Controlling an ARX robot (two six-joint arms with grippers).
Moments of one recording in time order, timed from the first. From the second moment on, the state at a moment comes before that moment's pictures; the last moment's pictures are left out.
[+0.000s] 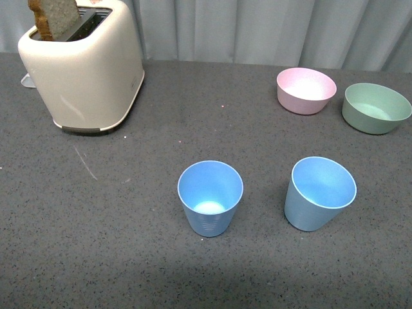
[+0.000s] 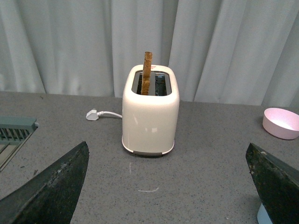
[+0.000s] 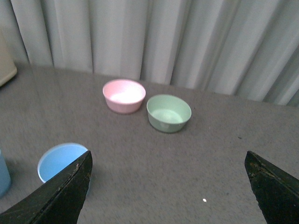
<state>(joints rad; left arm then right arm) 0.00 0.00 0.02 0.00 0.00 -0.01 -0.01 0.13 0.05 -0.08 -0.02 -0.16</state>
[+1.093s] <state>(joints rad) 0.00 0.00 0.02 0.00 0.00 -0.01 0.26 1.85 0.74 0.07 0.04 0.23</state>
